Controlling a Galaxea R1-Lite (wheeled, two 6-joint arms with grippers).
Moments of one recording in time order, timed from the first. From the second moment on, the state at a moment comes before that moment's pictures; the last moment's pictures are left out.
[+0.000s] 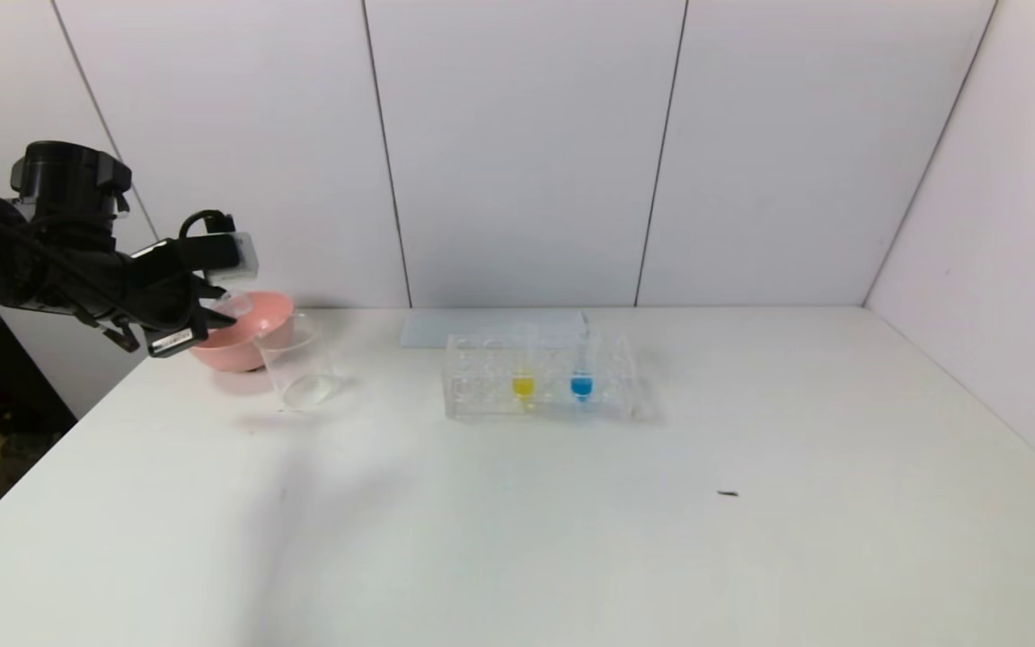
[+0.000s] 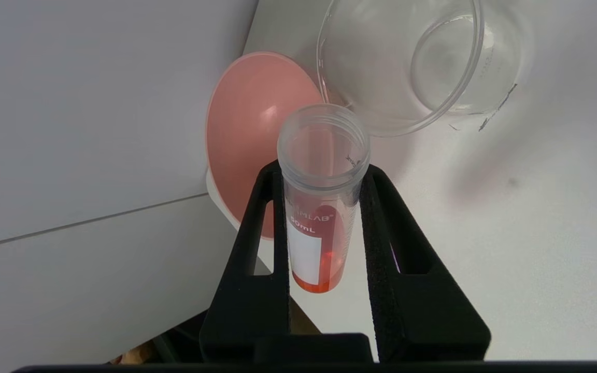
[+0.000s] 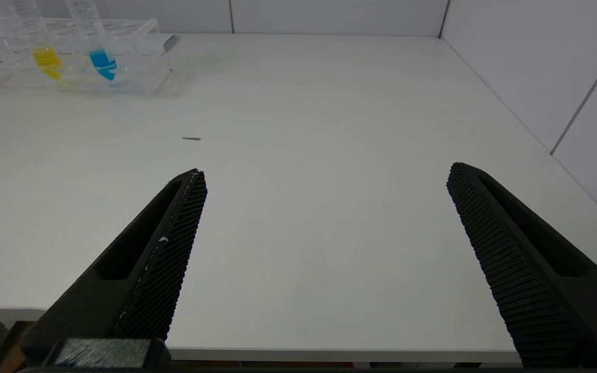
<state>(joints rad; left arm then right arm) 0.12 1.86 -1.42 0.20 -0.21 1.23 0.00 0.00 0.00 0.00 0.00 0.00</state>
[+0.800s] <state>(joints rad) 0.11 1.87 -1.47 0.30 -0.21 1.25 0.00 0.00 0.00 0.00 0.00 0.00</state>
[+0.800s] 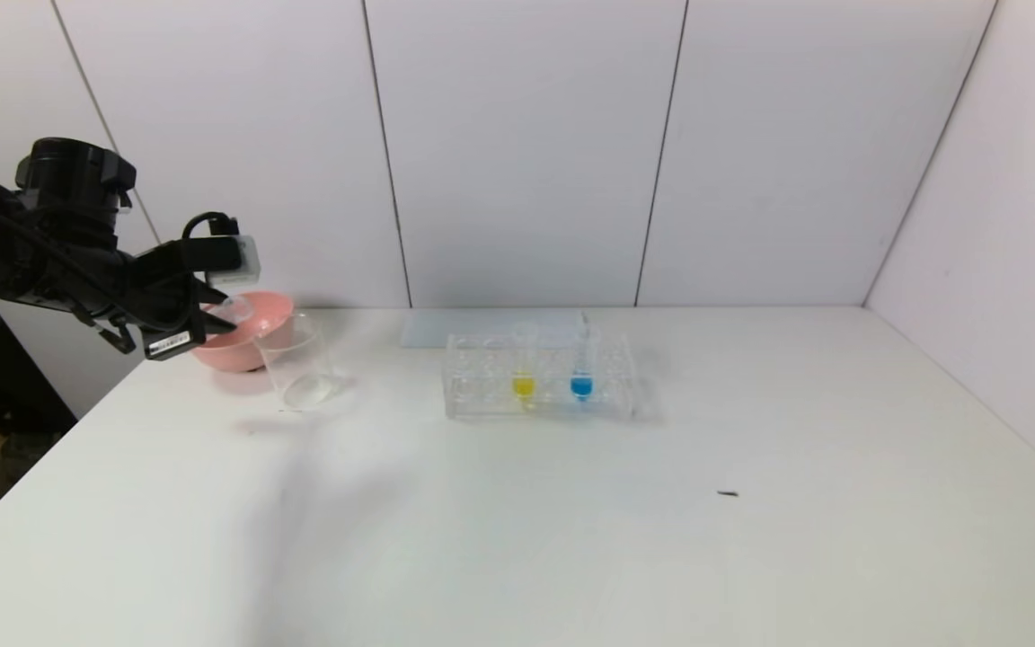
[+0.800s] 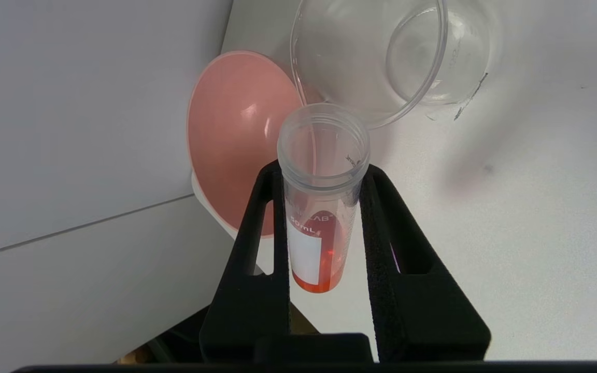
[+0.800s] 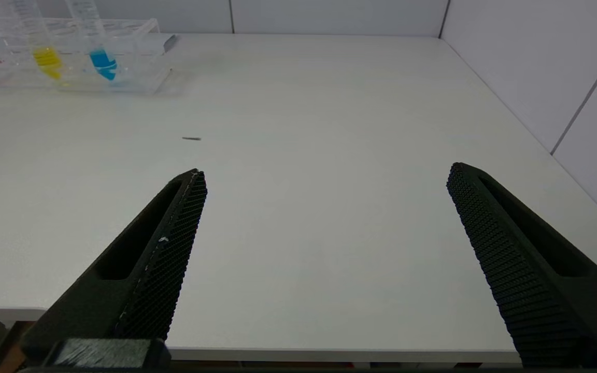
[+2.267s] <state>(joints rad) 0.07 1.88 -1.47 0.29 -0.21 1.26 0.00 0.00 0.00 0.00 0.00 0.00</state>
